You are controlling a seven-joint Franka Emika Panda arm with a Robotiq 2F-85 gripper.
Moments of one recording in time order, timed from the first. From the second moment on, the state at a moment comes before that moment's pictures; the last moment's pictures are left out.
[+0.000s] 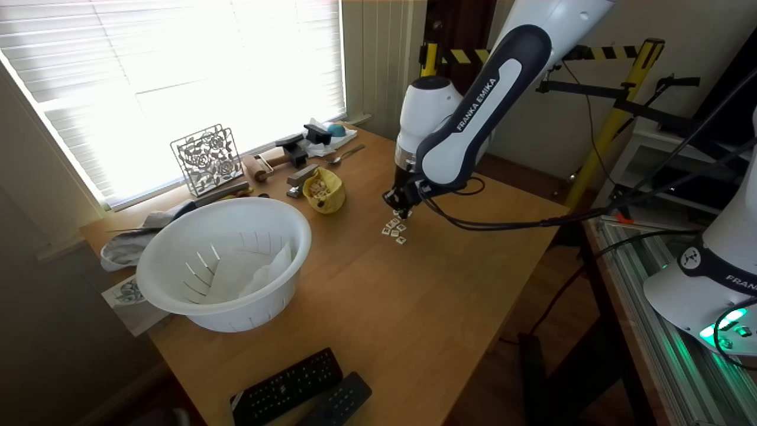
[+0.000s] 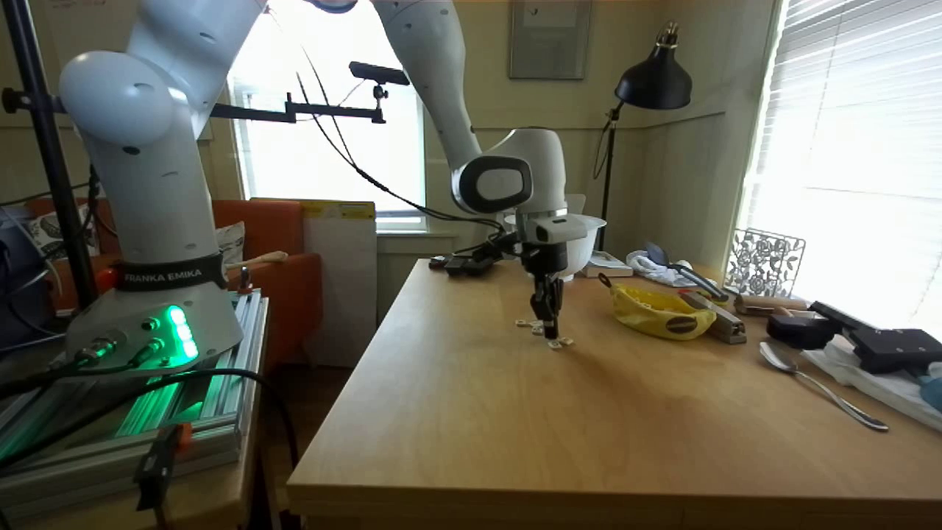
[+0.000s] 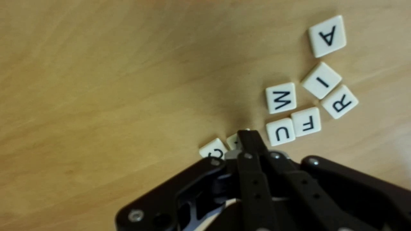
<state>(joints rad) 0.05 0.57 -0.26 -2.18 0.11 2.87 0.61</state>
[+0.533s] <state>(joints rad) 0.05 0.57 -0.26 -2.18 0.12 2.87 0.64</state>
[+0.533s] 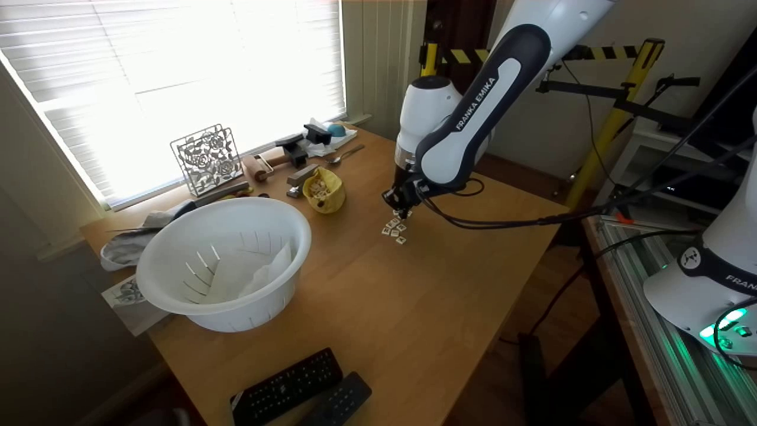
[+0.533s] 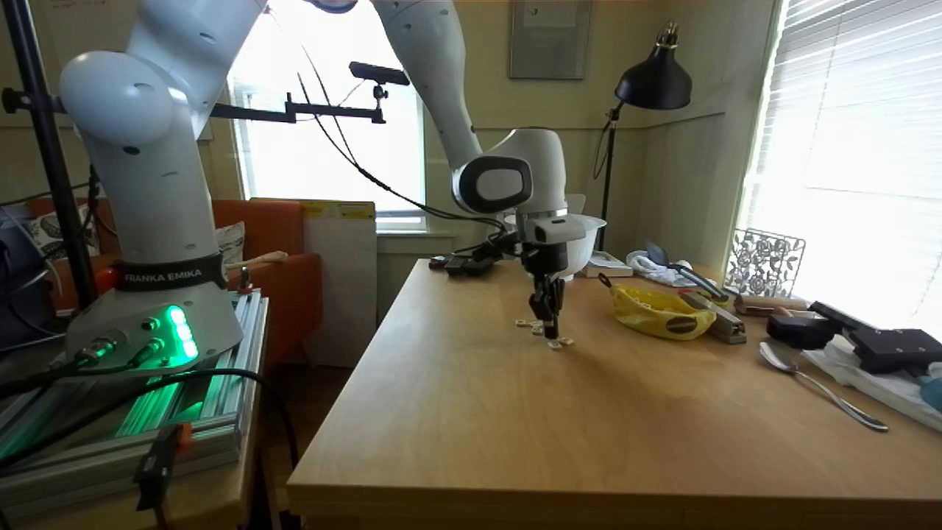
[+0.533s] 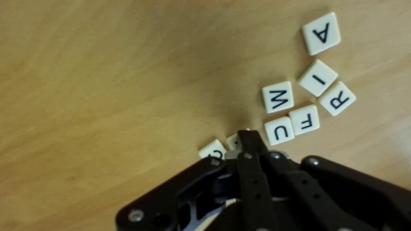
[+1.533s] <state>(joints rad) 0.04 0.53 -0.26 -2.18 0.12 2.88 0.59</state>
